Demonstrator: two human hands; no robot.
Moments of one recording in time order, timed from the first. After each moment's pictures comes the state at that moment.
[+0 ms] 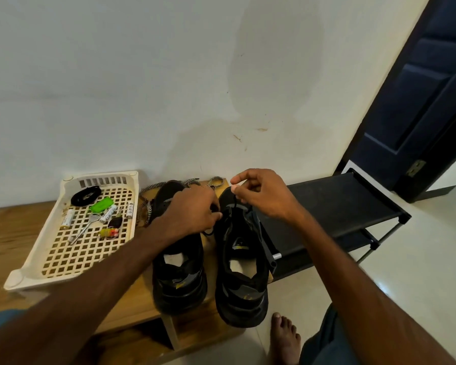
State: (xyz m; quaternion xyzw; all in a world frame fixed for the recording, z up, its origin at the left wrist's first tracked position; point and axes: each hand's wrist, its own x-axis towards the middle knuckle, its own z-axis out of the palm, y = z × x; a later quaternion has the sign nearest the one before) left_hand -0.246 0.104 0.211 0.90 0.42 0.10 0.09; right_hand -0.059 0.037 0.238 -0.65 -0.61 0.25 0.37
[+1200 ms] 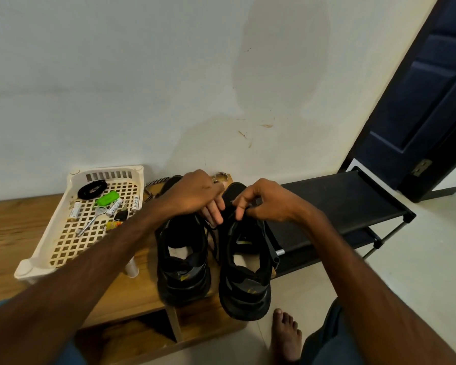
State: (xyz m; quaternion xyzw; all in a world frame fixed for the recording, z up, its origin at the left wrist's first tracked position) left_hand -0.261 0.115 0.224 0.80 0.36 0.13 0.45; right_hand -0.056 0.028 0.244 -0.62 -0.71 0.28 0.16
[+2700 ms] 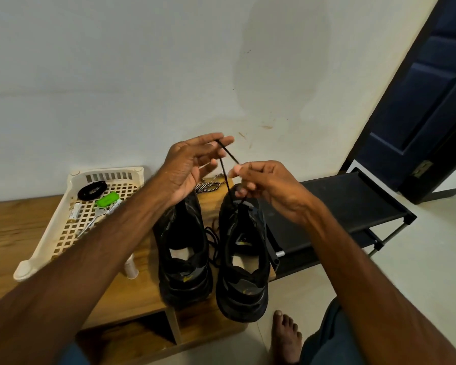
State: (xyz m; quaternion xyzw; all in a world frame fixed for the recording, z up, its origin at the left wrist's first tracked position) left_hand -0.255 0.120 0.265 0.45 0.23 0.44 0.74; right_hand -0.059 0.036 0.249 -0.45 -0.55 0.52 0.48
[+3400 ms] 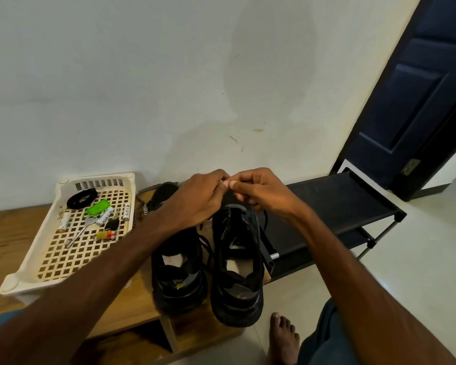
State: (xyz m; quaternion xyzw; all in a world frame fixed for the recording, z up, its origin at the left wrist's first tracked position) left_hand -0.241 0.096 0.233 0.89 0.32 0.25 0.19; right_hand -0.058 0.031 0.252 -0.55 -0.61 0.41 0.40
